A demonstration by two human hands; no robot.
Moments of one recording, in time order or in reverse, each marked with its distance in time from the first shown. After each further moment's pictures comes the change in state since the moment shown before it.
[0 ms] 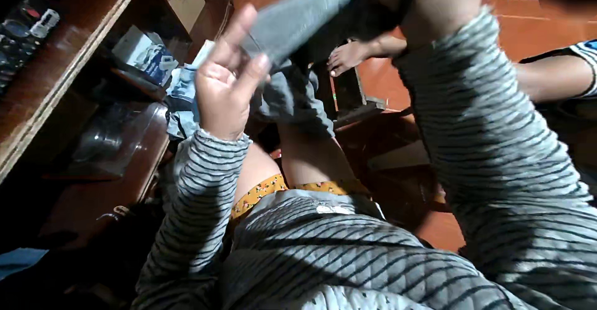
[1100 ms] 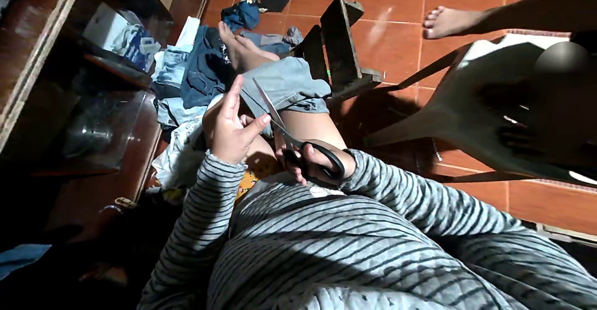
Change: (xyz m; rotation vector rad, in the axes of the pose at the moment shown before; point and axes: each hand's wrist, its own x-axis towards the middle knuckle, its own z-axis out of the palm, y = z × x) left_hand -0.094 -0.046 -0.015 0.100 -0.056 -0.458; right_hand -0.231 0.013 0.106 1.284 -0.745 0.798
